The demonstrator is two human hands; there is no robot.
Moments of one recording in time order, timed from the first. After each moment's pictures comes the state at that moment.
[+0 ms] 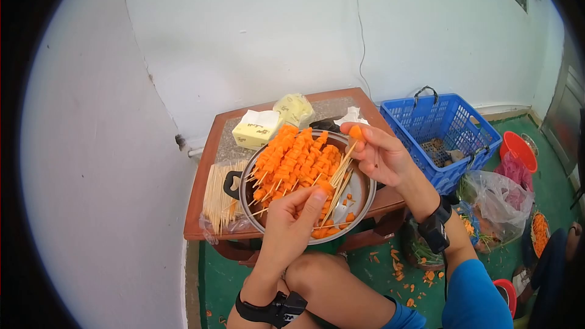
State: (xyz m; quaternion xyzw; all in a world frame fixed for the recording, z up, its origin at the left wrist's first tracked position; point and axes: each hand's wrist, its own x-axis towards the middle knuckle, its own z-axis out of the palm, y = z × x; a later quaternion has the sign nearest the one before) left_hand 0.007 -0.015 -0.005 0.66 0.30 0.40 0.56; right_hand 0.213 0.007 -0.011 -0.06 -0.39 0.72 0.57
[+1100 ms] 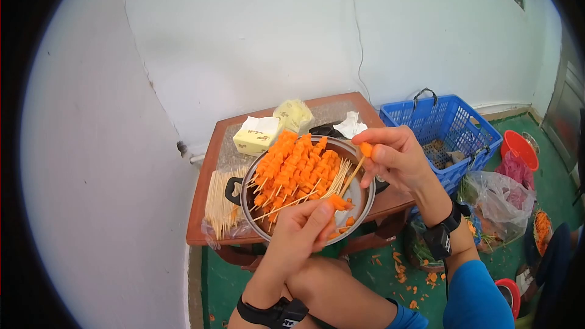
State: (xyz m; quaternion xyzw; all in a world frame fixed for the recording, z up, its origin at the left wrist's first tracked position) left_hand 0.003 -0.017 -0.001 0.43 0.17 0.23 0.86; right_hand 0.204 -0.030 0.024 -0.16 -0.57 0.53 0.60
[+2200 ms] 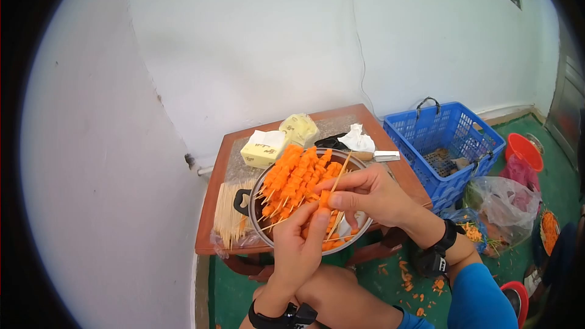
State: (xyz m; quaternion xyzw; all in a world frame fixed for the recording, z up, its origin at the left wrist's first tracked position) left_hand 0.006 -0.027 -0.005 0.70 0.27 0.49 0.45; right_hand 0.162 -0.043 0.025 -0.34 -0.60 0.51 0.52
